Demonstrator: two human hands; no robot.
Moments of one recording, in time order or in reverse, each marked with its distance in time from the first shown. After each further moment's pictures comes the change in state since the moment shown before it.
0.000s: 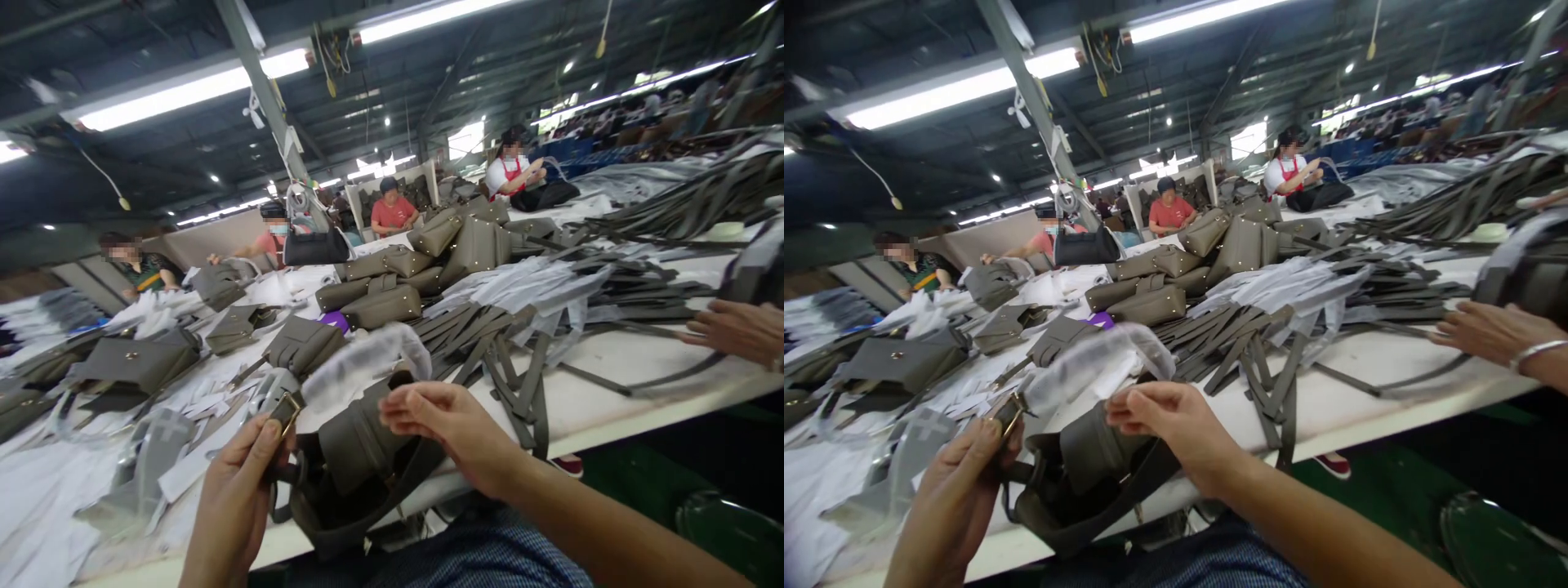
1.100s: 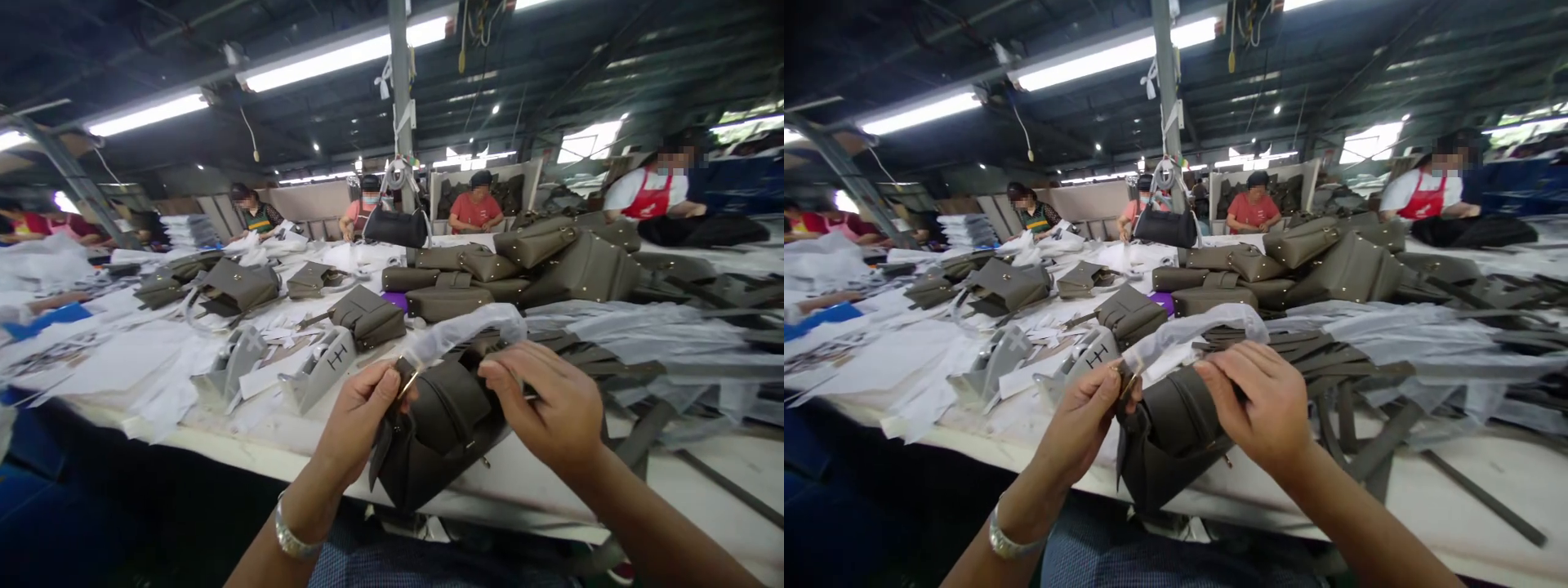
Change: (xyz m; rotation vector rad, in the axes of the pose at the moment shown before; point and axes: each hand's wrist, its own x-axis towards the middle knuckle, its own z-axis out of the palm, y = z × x) left_hand 0.003 -0.006 0.032 -0.173 -0.245 0.063; right_hand 0.047 -0.033 0.006 -1.202 -0.013 -0.933
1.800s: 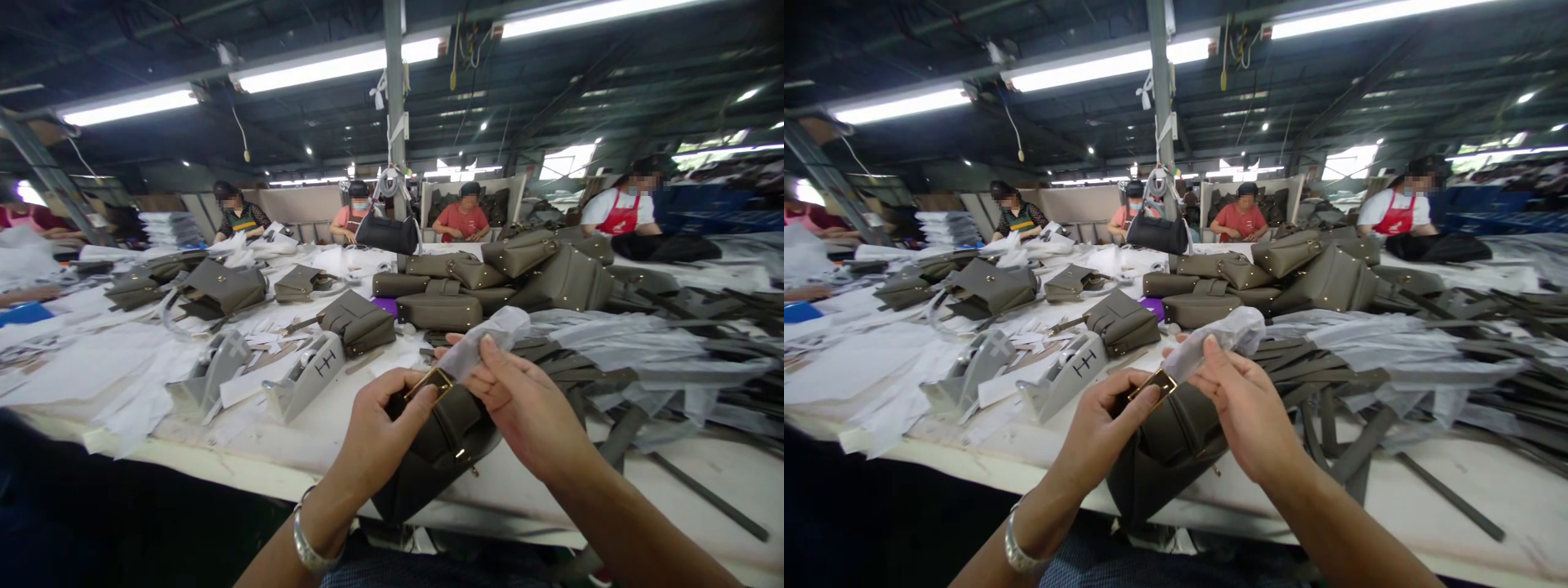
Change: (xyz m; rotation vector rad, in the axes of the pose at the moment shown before) left_hand 0.006 0.007 0.028 0.344 0.017 0.097; right_hand 0.013 -0.020 0.014 1.244 0.006 0.968
